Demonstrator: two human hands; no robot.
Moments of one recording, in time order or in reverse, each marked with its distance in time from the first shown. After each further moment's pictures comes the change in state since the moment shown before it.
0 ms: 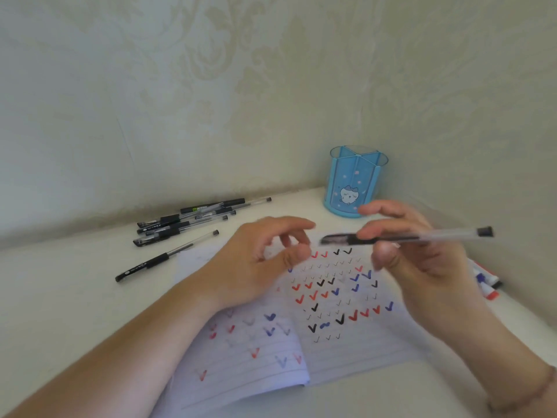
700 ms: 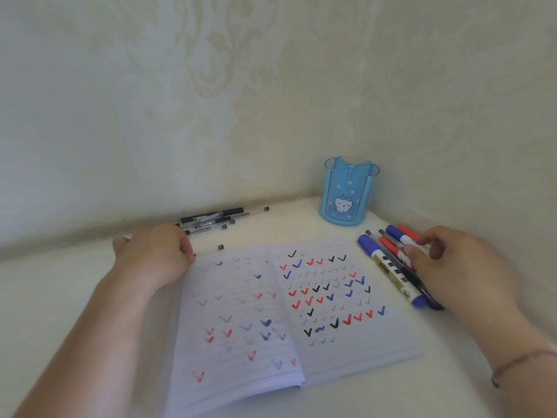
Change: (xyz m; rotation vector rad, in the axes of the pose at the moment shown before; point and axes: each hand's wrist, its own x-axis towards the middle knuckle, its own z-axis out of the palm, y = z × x) left_hand -0.019 -0.048 -0.075 0.807 0.123 -0.831; right_hand 0.008 0.027 -0.059 -1.199 0.196 0.582
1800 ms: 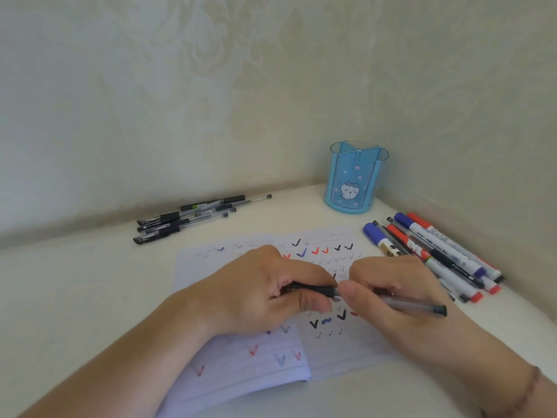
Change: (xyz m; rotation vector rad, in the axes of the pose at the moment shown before) left_hand -0.070 0.075 0.009 -0.694 -0.293 1.182; right_hand -0.061 -0.051 0.008 0.777 -0.302 -0.835
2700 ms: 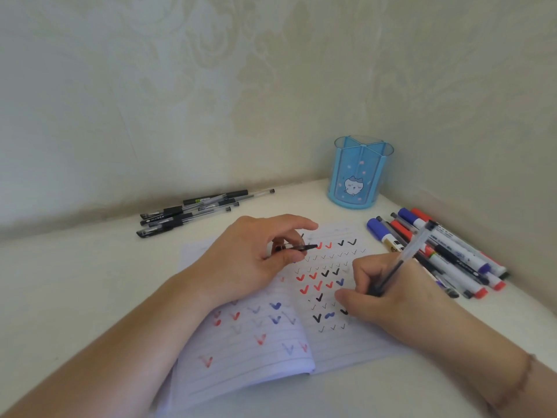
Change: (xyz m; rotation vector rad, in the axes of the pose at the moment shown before) left_hand 0.001 -0.019 -0.009 0.084 0.275 -0.307; right_hand 0.003 -0.004 0.004 0.041 -0.049 0.502
